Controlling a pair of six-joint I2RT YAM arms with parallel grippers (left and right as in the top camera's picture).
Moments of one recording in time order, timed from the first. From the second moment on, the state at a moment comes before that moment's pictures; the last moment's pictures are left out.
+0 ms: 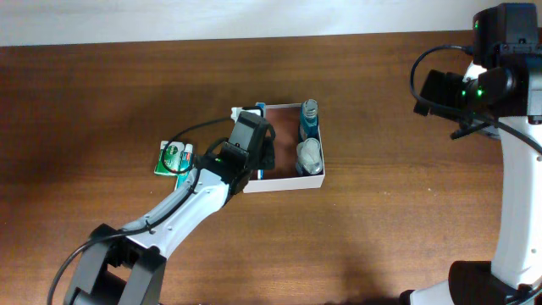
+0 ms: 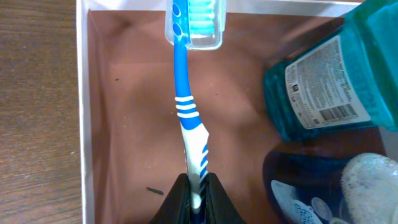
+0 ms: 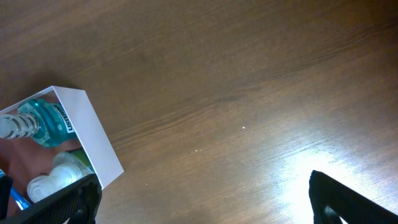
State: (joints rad) left arm -0.54 1.67 1.04 -0.25 -0.10 -0.47; right arm -0.04 1.66 2.14 -1.65 0.13 0.35
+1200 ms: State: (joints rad) left arm -0.34 1.44 1.18 -0.71 -0.18 -0.26; right arm -0.04 1.66 2.14 -1.65 0.13 0.35
